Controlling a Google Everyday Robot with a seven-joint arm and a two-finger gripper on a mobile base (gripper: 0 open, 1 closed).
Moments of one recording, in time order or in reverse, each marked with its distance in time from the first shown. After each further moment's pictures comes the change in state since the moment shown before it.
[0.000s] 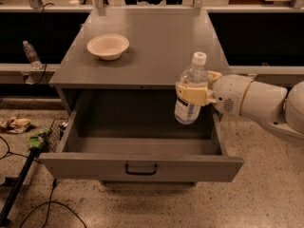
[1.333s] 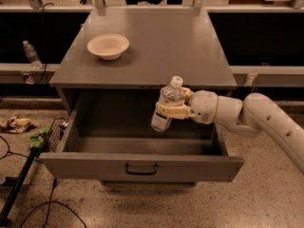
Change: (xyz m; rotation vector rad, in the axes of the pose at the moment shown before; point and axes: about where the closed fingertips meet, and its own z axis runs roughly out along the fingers) arm 0.077 0.008 0.074 -0.405 -0.176 -0.044
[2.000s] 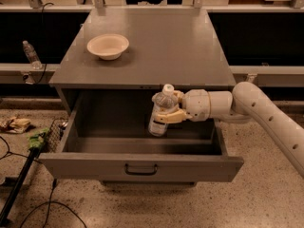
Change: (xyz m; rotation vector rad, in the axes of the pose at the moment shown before) arm 0.026 0.010 0.015 -0.250 0.067 -0.113
